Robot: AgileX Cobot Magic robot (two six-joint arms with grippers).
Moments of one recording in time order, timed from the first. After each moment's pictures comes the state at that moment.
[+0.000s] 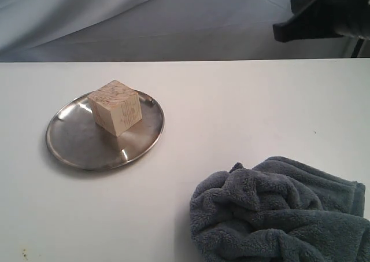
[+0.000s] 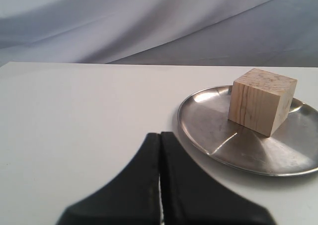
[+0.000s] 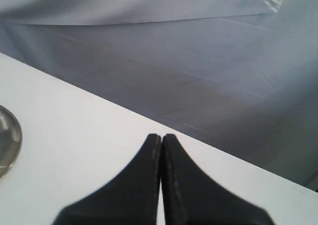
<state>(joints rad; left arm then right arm) 0.03 0.00 0.00 0.07 0.30 -0.07 0.28 1.36 -0.95 0.14 0.01 -0.38</state>
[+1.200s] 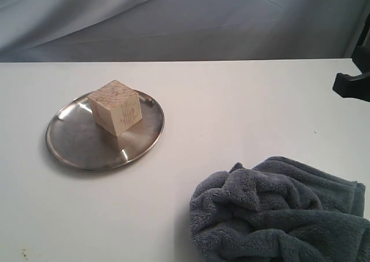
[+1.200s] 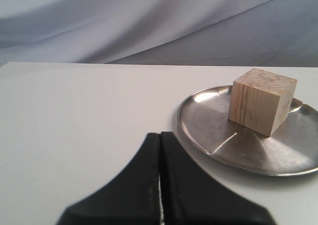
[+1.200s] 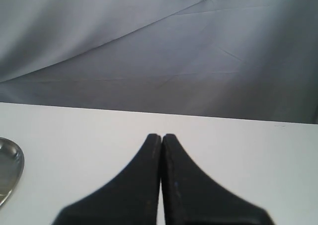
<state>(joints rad) 0.03 0.00 0.00 0.07 0.30 -0.07 0.21 1.02 -0.48 0.20 -0.25 -0.16</state>
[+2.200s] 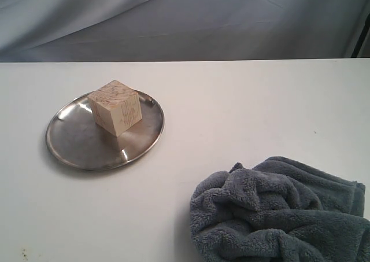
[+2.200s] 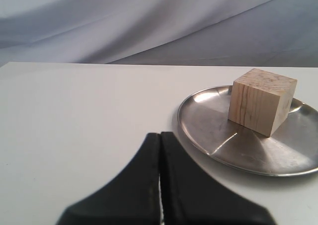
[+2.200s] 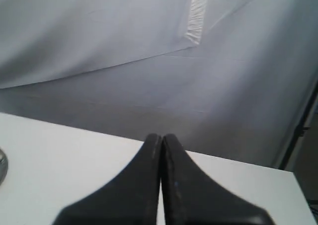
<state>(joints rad) 0.03 0.00 0.00 0.07 0.30 -0.07 0.13 0.64 -0.47 0.18 0.01 -0.31</state>
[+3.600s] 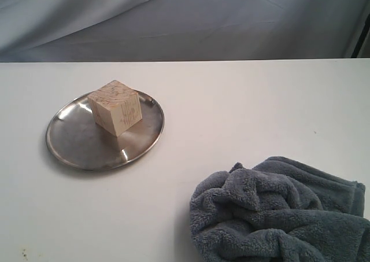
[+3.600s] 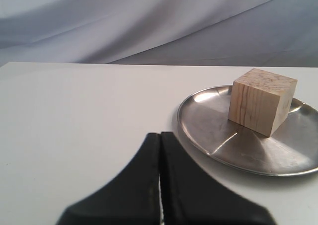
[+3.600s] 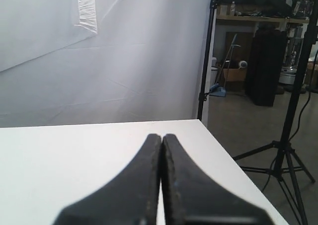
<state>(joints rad) 0.03 0.00 0.00 0.07 0.30 -0.07 -0.20 0.14 0.00 0.28 -0.06 -0.34</state>
